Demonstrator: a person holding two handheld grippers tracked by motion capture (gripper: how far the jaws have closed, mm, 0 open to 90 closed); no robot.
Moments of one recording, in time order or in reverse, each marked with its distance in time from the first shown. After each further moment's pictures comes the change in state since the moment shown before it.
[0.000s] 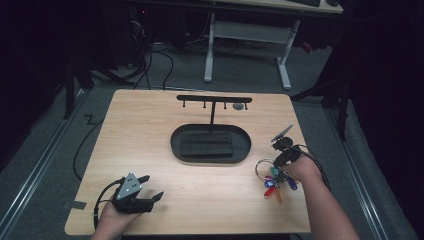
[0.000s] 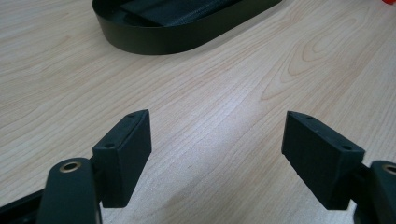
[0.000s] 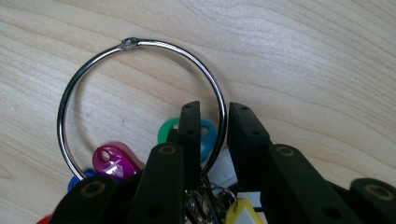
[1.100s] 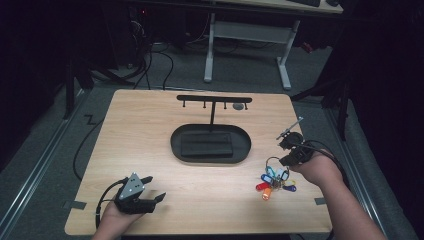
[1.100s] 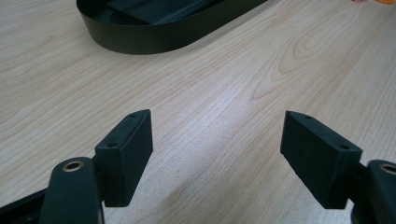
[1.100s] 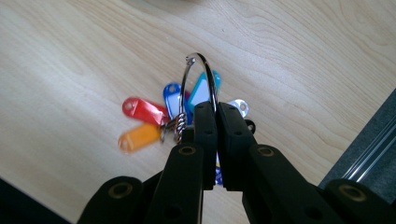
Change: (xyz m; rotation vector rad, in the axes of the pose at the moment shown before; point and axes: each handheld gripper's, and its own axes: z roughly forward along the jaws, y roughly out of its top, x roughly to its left) left arm -0.003 0.001 0.004 0.009 -0.026 0.012; right arm 0.034 -0.020 -0.104 -0.059 0.001 -0.165
